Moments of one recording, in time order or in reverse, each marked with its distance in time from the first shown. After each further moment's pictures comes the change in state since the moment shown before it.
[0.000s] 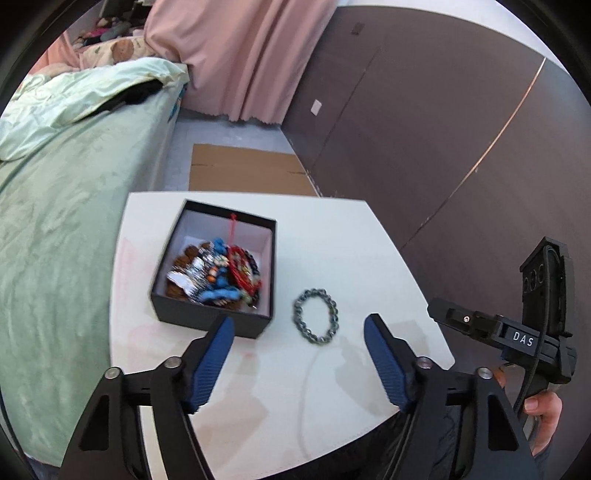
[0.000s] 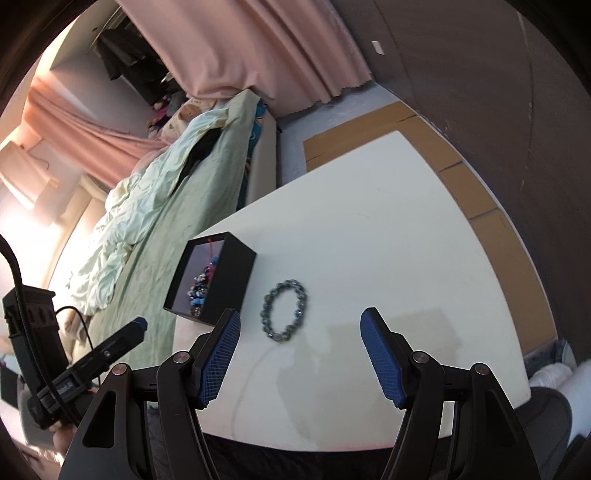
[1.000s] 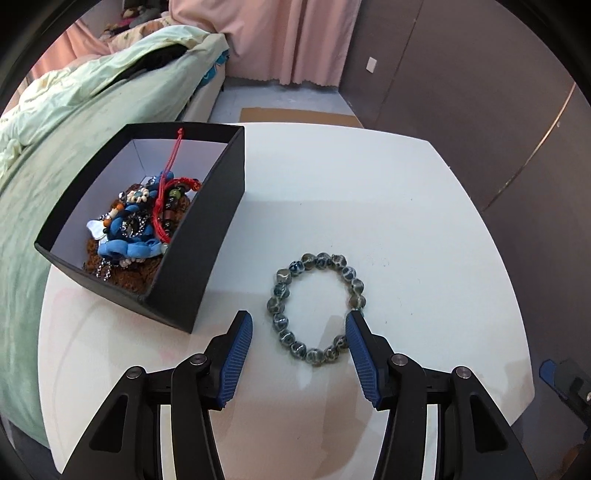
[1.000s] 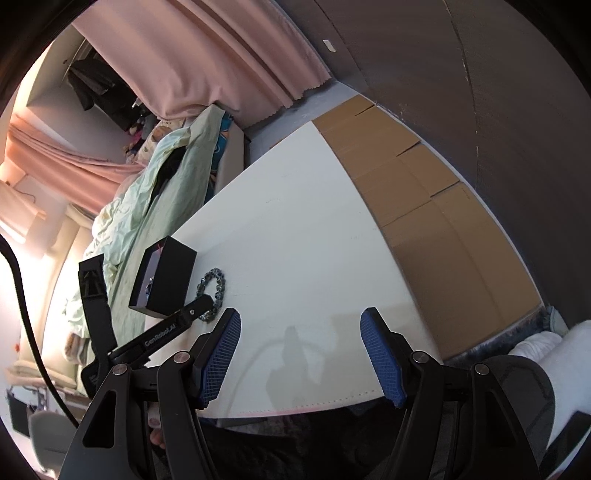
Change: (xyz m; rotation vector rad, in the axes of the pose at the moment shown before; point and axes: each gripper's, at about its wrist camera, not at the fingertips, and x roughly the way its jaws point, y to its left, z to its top) left arm 0.127 -0.042 -0.023 -0.050 0.105 0.312; right arm -0.024 -0.083 -0.022 0.107 -0.025 -0.027
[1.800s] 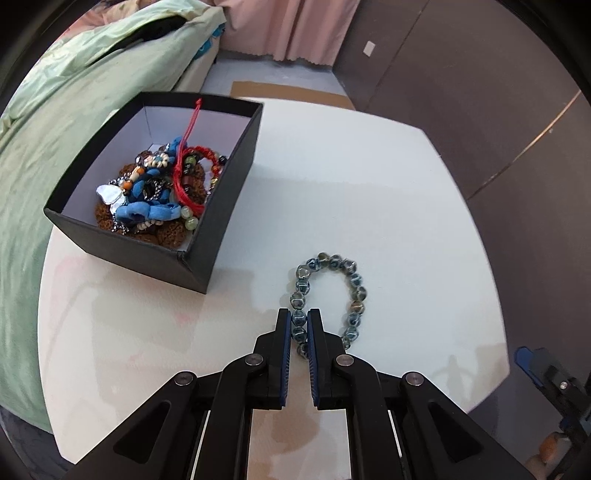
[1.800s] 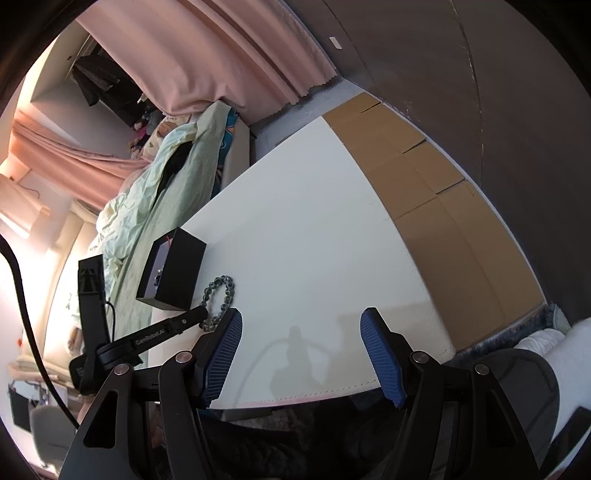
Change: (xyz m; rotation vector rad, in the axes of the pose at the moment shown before) left arm -0.019 0.018 -0.006 -0.029 0.107 -0.107; right arm -0.005 0.013 -0.008 -0.019 0.009 0.011
